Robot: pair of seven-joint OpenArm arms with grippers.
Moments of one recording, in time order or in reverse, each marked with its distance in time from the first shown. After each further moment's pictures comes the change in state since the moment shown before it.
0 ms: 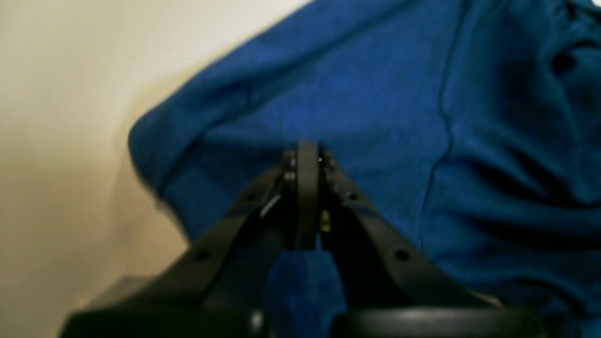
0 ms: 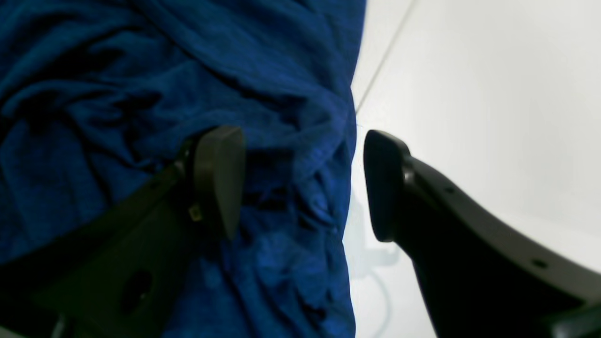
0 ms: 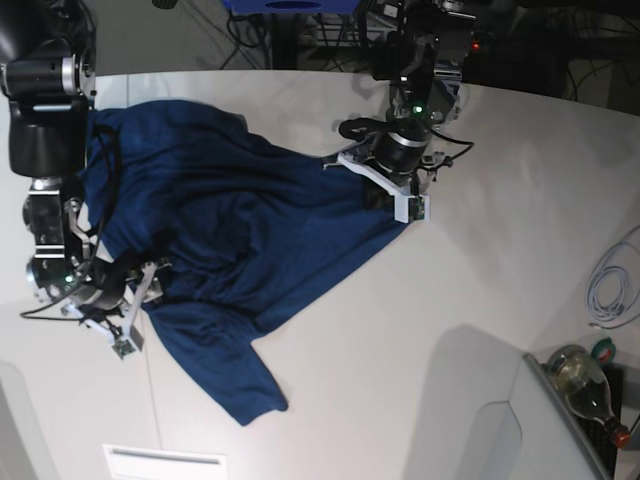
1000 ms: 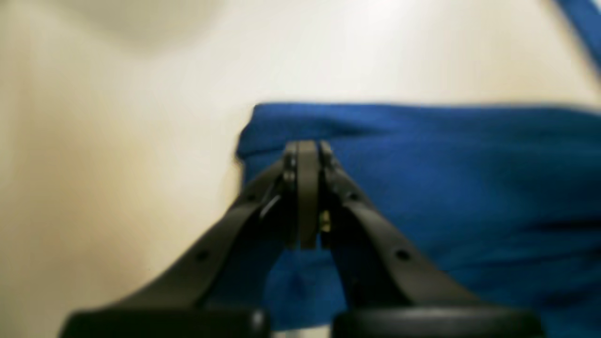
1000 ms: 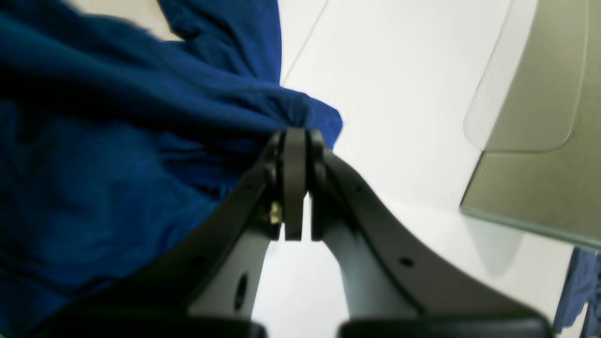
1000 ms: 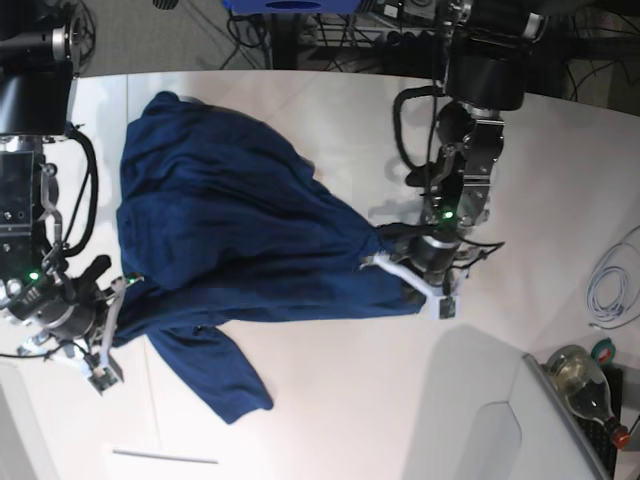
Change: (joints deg) left arm -19.6 -3.5 0.1 -11.3 -0.2 0.6 0.3; right arm -6.6 3.2 -0.5 34.5 0.2 0.2 -19.1
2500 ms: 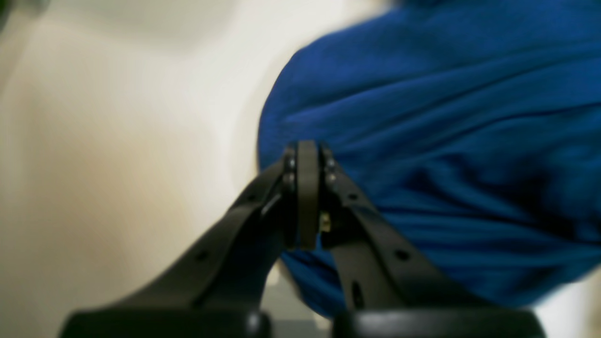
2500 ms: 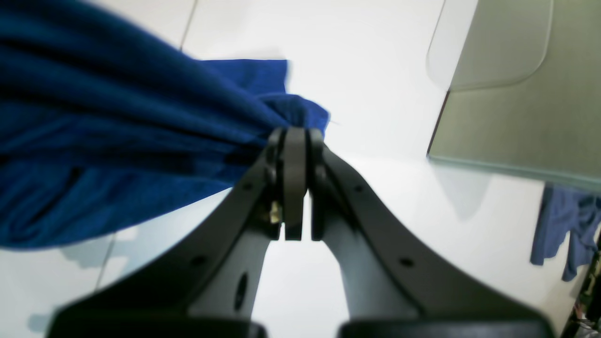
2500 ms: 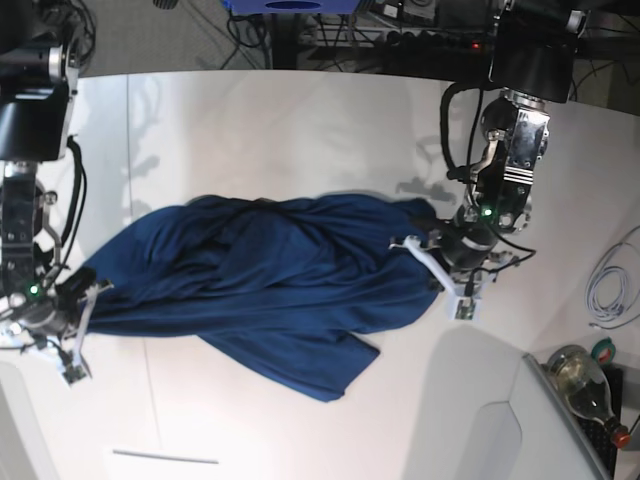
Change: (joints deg) left arm 2.8 -11.1 4.4 12.5 0.0 -1.0 17.5; right arm 2.6 0.1 3.9 -12.3 -13.3 -4.3 6.5
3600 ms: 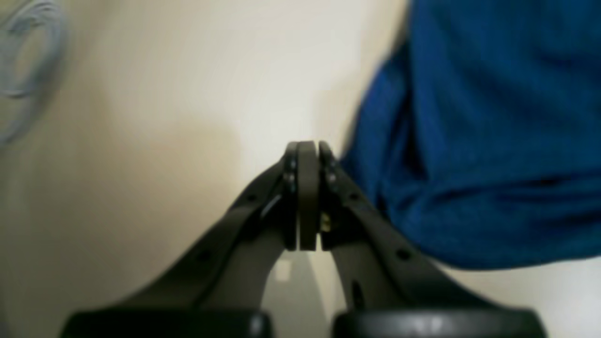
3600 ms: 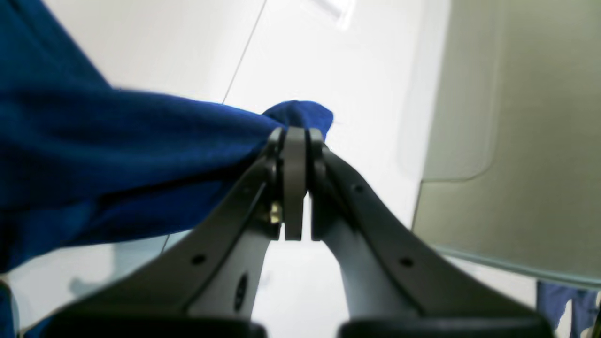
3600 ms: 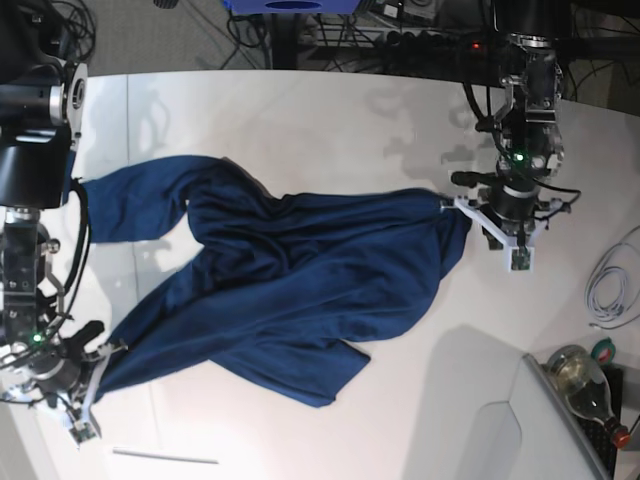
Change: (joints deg) left arm 12.6 2.6 -15.9 9.1 10.2 -0.1 -0.9; right arm 9.7 -1.6 -0.3 -7.0 0.2 -0.1 10.9
